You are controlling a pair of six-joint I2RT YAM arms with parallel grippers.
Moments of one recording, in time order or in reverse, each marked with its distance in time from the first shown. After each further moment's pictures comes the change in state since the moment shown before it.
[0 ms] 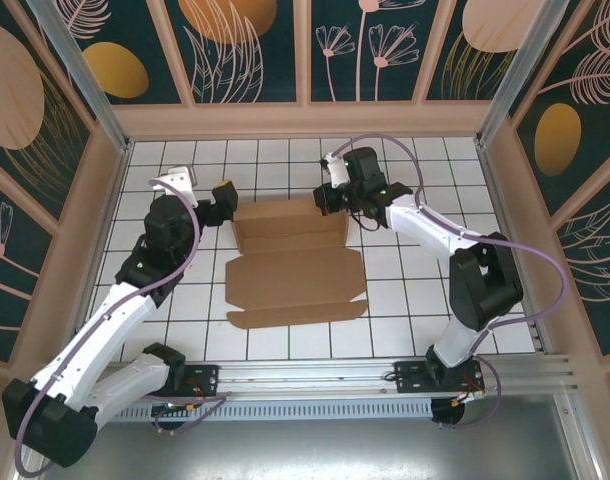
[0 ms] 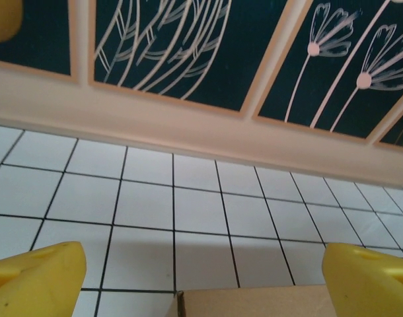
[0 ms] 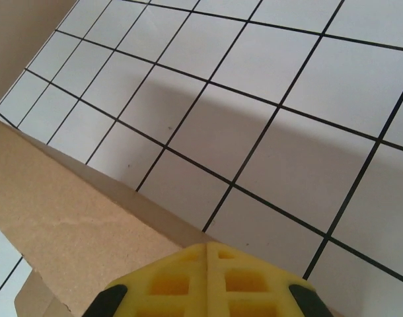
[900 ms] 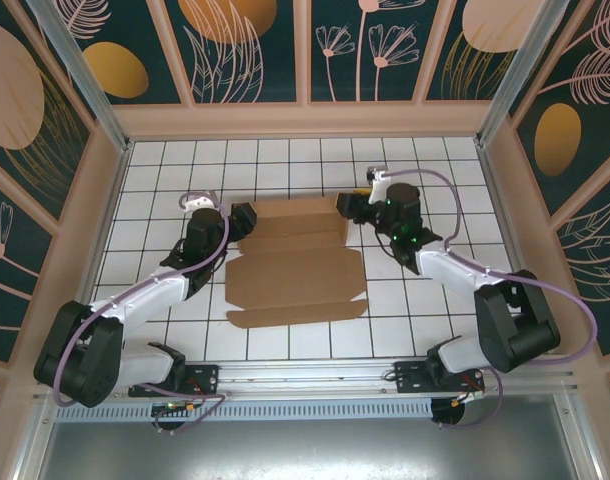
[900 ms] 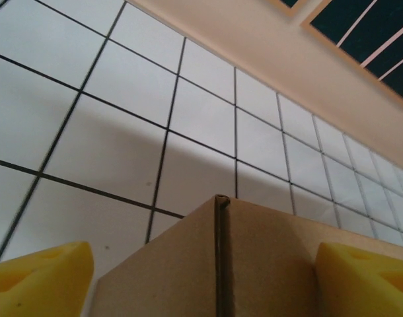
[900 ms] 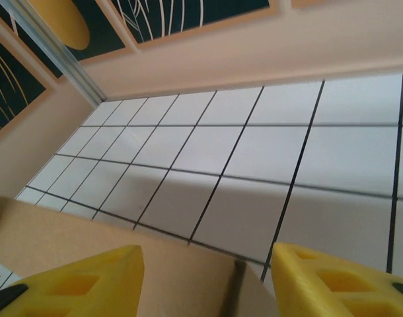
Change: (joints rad) left arm 0.000 0.338 -0.215 0.315 0.080 -0.351; right arm -0.101 -0.291 -0.504 0.610 0.106 0.173
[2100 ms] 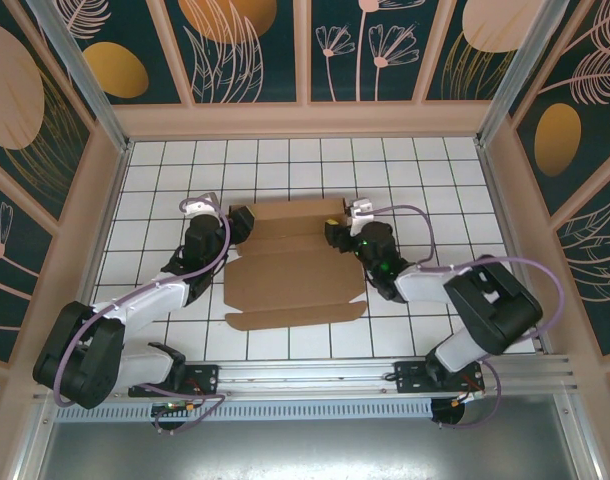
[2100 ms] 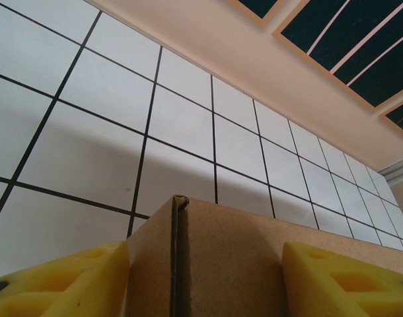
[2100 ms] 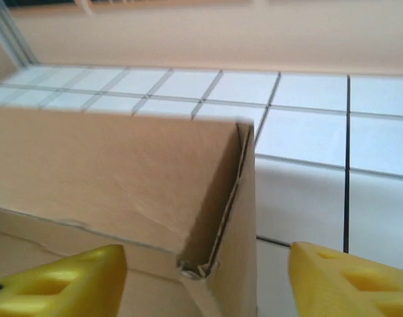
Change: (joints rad) left arm -0.006 0.001 -0.076 0.166 0.034 0.002; right arm 0.202 0.103 -0.278 0.419 0.366 -0.165
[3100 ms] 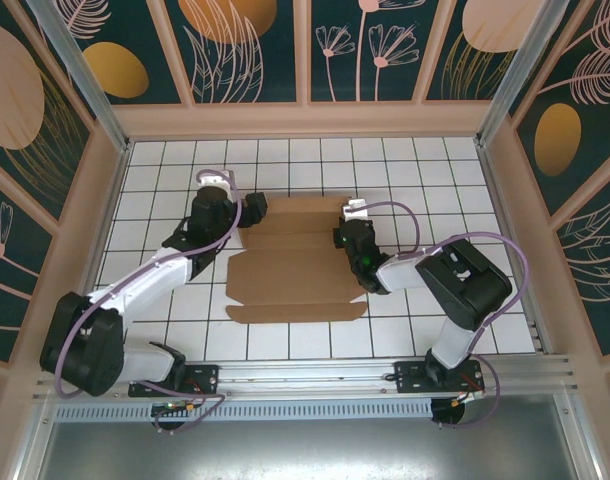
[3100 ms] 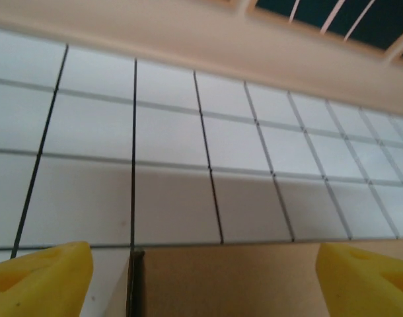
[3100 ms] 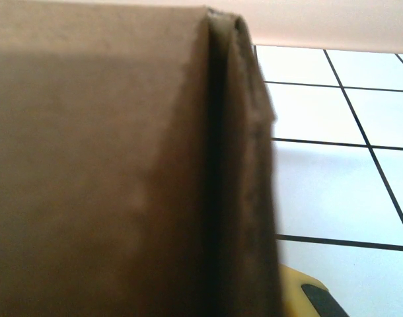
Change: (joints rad) left arm -0.002 0.077 0.273 -0.303 0.046 0.253; right arm 0.058 0.221 0.133 -0.079 0.380 0.011
